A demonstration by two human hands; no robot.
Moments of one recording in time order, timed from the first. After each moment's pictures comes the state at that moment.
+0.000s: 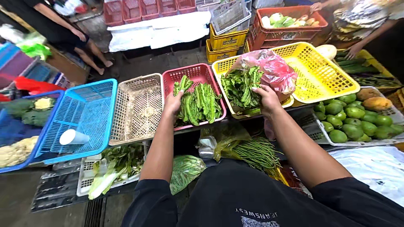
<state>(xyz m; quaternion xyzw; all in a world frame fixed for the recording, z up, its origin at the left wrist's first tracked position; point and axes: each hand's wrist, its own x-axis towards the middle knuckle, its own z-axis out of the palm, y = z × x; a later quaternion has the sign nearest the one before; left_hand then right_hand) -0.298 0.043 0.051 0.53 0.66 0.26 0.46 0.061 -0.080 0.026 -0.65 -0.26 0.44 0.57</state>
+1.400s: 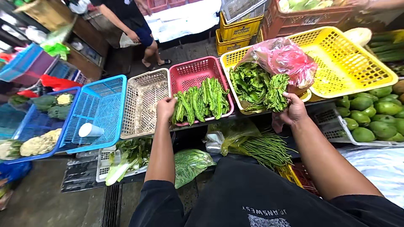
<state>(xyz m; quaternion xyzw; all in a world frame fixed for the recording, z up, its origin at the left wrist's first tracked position) -0.359 0.024 0.043 0.59 0.72 0.22 0.28 0.091 -0.125 -0.007 -0.51 -0.15 0.52 0.67</state>
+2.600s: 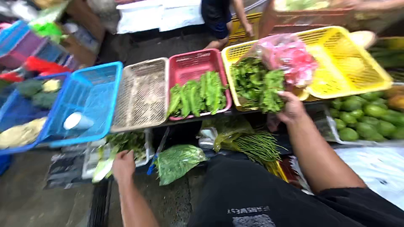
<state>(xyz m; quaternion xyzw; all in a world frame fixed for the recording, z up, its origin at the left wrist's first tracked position) -0.516 -0.176 -0.002 0.41 0.87 0.20 0.20 0.082 -0.130 0.012 -0.54 -0.19 0.53 0.62</state>
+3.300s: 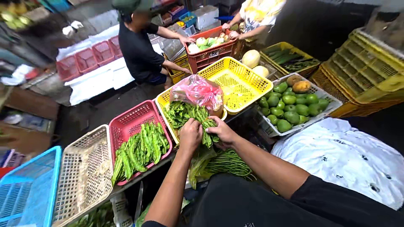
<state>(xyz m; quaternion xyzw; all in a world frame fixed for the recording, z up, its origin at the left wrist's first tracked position) 0.003 -0.076 0.033 0.90 0.36 0.22 0.12 0.152 -0.162 0.022 -0.50 -0.27 0.58 0.59</state>
